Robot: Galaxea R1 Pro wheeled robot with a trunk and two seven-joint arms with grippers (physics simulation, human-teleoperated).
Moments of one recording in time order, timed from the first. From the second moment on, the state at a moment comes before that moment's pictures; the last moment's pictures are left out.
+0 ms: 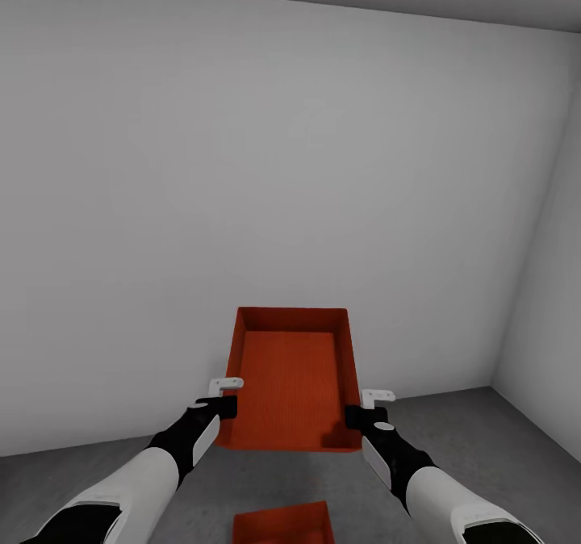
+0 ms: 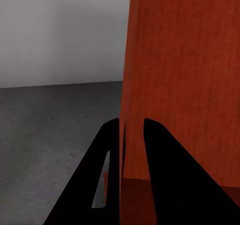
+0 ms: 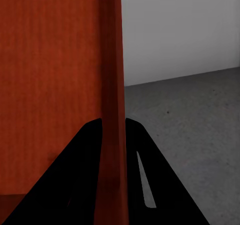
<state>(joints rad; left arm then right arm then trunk) -0.76 -0.10 0.00 -0.29 0.05 0.16 0.13 -0.71 0.09 0.08 -0.27 -0.09 -0.01 -0.16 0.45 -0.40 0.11</state>
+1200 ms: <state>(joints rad) -0.76 -0.10 0.00 -0.30 0.05 0.18 0.13 -0.71 0.10 0.08 -0.27 -0.09 0.00 -0.16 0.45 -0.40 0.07</state>
